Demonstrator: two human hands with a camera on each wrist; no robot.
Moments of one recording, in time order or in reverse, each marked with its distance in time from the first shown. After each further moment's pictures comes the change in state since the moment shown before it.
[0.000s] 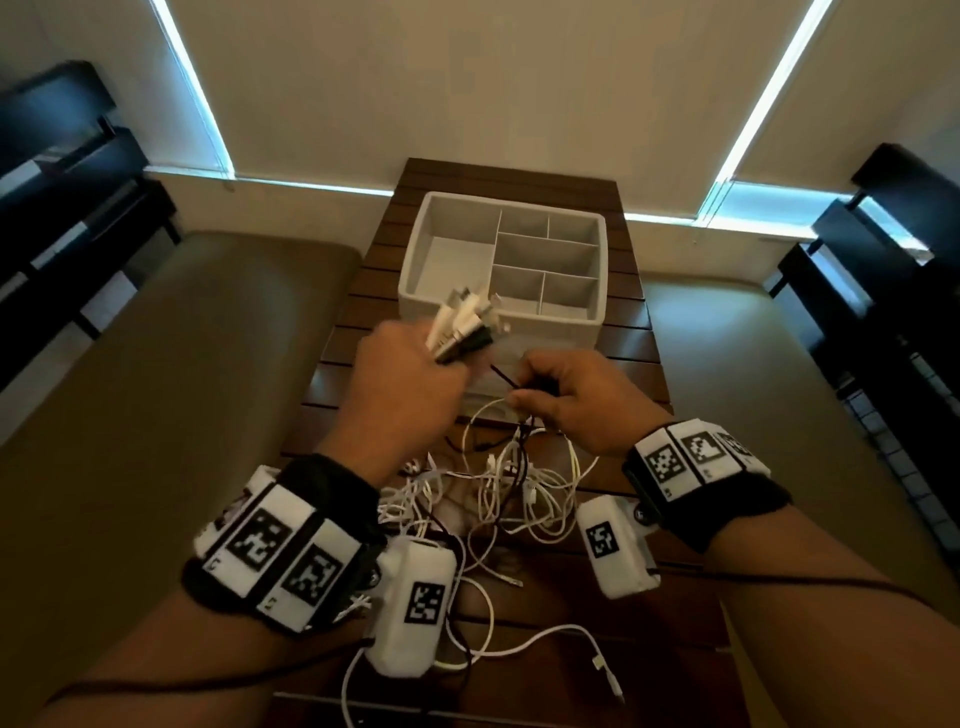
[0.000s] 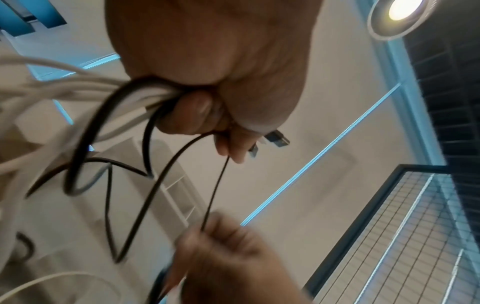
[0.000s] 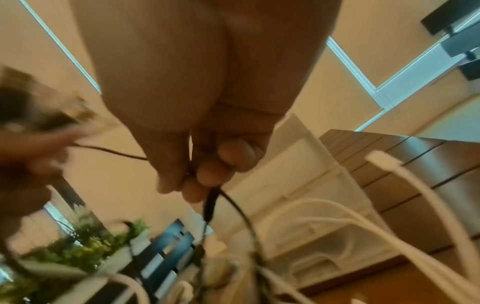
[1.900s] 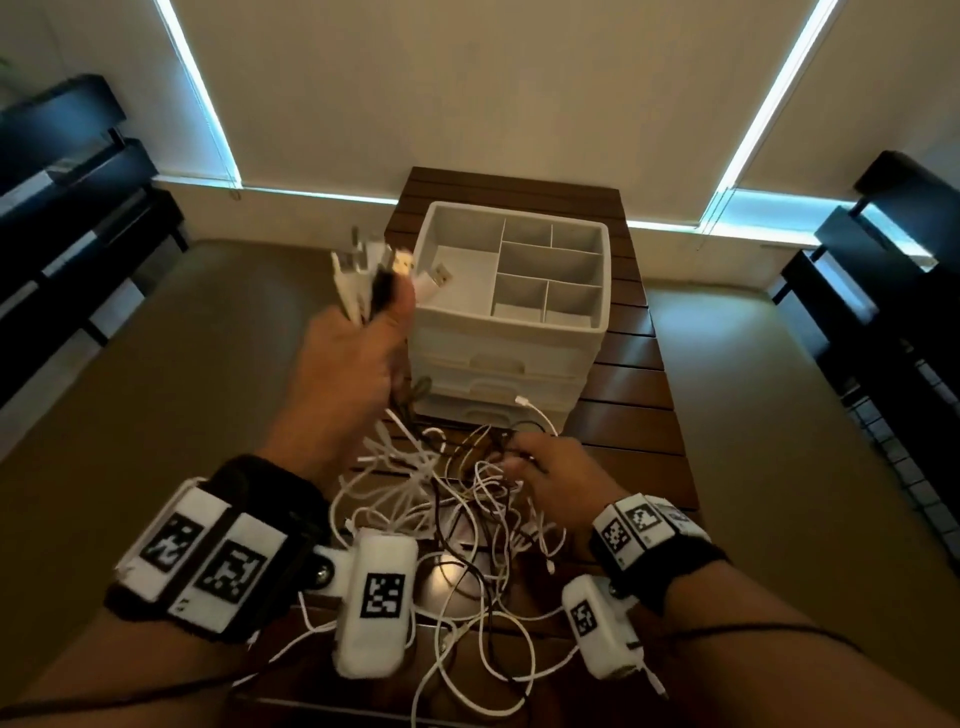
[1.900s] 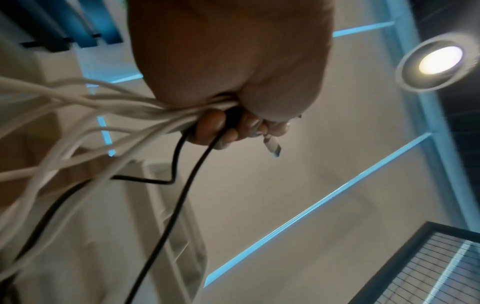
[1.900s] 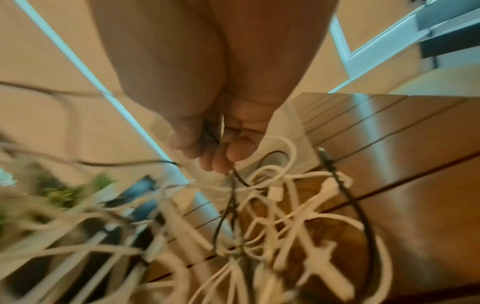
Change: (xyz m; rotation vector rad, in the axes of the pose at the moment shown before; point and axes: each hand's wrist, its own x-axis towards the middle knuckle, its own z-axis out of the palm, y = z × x) left_hand -0.005 0.009 -0.032 -0.520 0.091 -0.119; right_hand -0.017 0.035 0.064 -0.045 -0.047 0.164
